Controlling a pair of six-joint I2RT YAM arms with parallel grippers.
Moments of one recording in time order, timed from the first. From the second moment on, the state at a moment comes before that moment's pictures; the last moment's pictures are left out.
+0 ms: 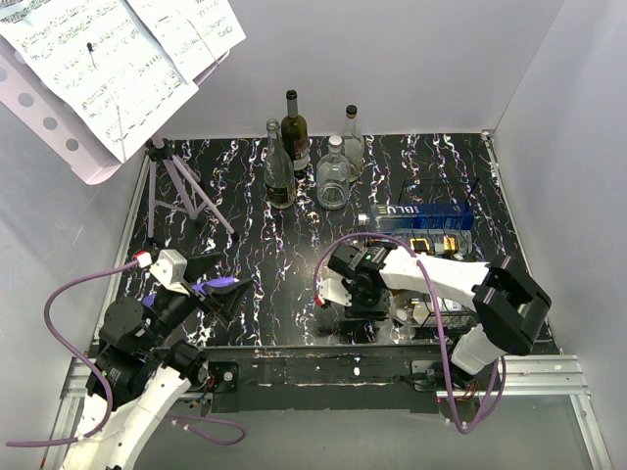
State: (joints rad) left arm -0.48 0.16 0.66 -0.42 0.24 -0.20; right arm 0.99 1.55 0.99 -0.99 -0.05 -0.61
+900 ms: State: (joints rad) left arm -0.48 0.16 0.66 -0.42 0.23 -0.20; right arm 1.10 1.60 1.16 -0.97 -0.13 -0.57
